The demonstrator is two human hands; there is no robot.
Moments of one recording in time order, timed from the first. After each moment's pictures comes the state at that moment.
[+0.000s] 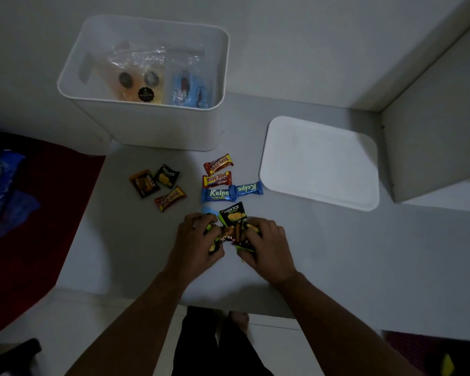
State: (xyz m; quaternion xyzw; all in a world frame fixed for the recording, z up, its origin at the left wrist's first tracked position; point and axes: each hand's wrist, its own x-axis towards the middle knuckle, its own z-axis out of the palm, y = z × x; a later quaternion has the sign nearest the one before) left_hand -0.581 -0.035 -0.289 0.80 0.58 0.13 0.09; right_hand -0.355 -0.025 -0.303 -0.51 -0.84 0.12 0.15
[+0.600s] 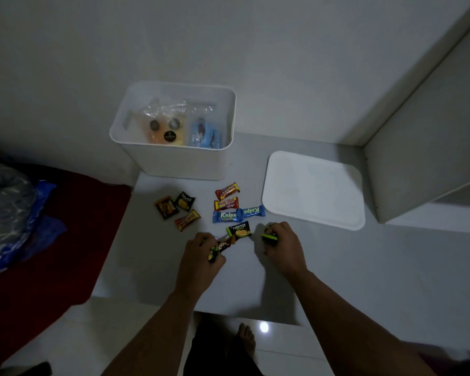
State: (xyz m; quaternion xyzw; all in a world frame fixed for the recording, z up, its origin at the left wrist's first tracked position) left_hand -0.581 -0.059 -0.230 0.65 0.69 0.24 0.22; right_hand -0.348 -0.002 -0.230 -0.65 -0.67 0.29 0.23
